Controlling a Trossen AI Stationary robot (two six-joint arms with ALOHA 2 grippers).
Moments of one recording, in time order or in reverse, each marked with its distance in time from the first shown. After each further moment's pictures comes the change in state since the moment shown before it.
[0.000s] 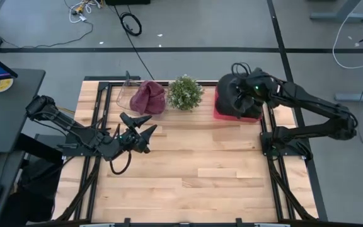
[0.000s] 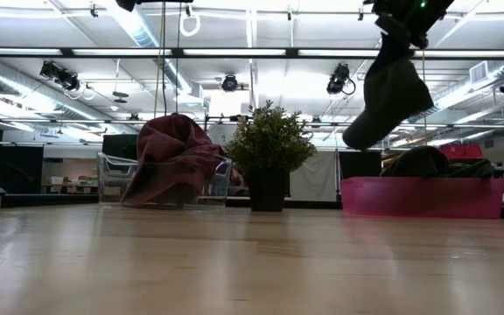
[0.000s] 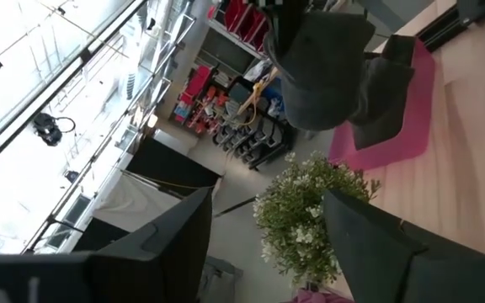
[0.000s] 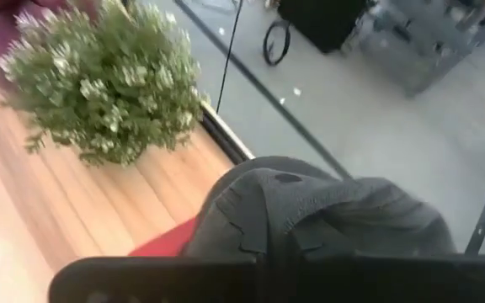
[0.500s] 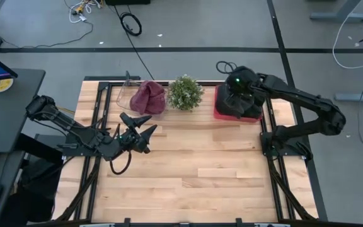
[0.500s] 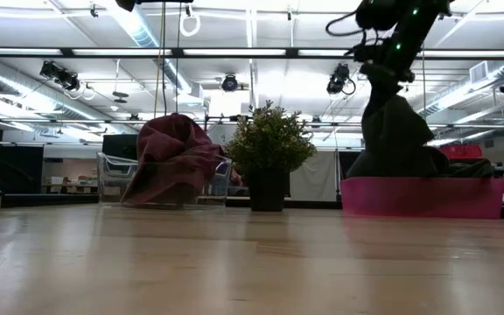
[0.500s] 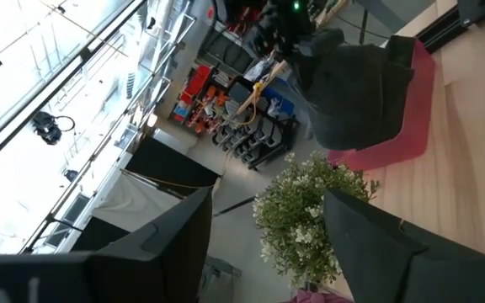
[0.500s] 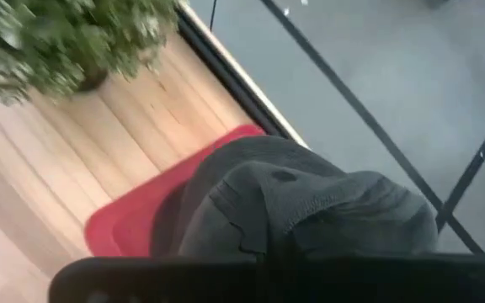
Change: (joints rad) left arm 0.000 0.000 0.000 -0.002 0.000 -0.007; right arm -0.171 0.206 0.000 -0.048 -0.105 0.004
